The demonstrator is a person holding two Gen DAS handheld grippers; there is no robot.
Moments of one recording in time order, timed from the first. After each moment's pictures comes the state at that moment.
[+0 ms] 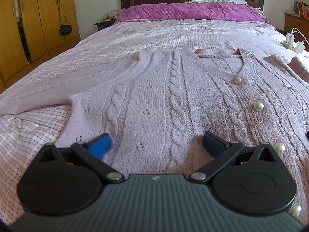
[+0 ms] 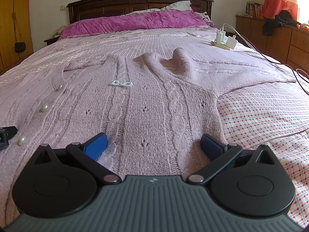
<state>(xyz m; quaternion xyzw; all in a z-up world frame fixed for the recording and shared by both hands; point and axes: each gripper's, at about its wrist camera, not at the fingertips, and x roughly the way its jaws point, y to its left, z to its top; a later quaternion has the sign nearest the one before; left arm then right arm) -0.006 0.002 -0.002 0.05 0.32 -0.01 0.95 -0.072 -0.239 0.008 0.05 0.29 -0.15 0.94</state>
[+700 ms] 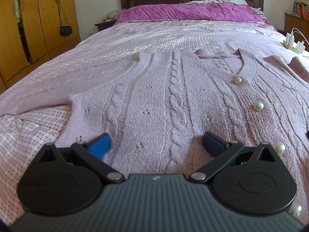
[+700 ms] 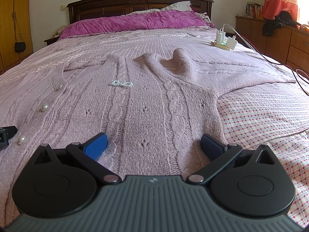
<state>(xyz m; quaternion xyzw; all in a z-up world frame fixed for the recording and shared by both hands) -0.008 0.002 -0.002 0.05 0.32 -0.01 0.95 -0.072 -0.239 0.009 0.05 0.29 -0.15 0.94</state>
